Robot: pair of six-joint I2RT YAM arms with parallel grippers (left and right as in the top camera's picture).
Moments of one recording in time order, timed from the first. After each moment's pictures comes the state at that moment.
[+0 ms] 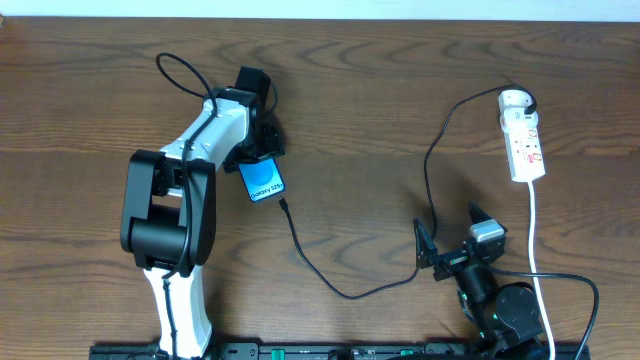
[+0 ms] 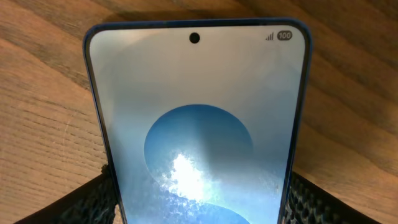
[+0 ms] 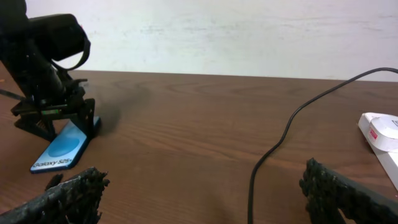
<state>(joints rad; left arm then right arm) -0.21 2.12 1.48 -0.85 -0.02 -0.56 0.39 0.01 0.01 -0.07 0.05 0.11</state>
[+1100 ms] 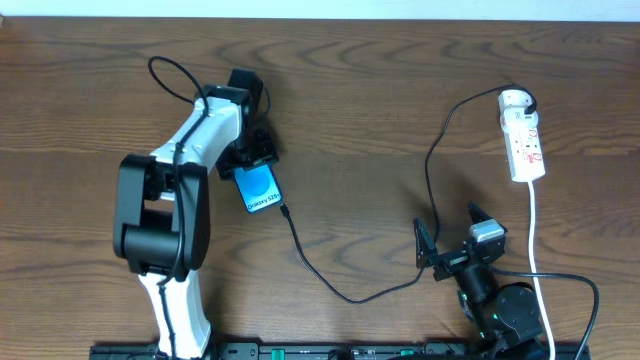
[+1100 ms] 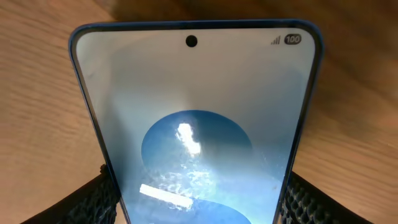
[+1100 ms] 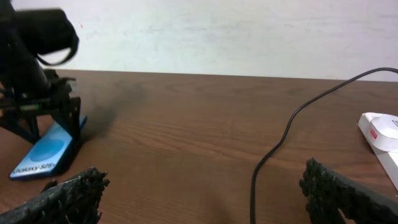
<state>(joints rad) -0.18 2.06 1.48 -0.97 0.03 -0.56 0.39 0.01 0.01 -0.07 0.05 0.11</state>
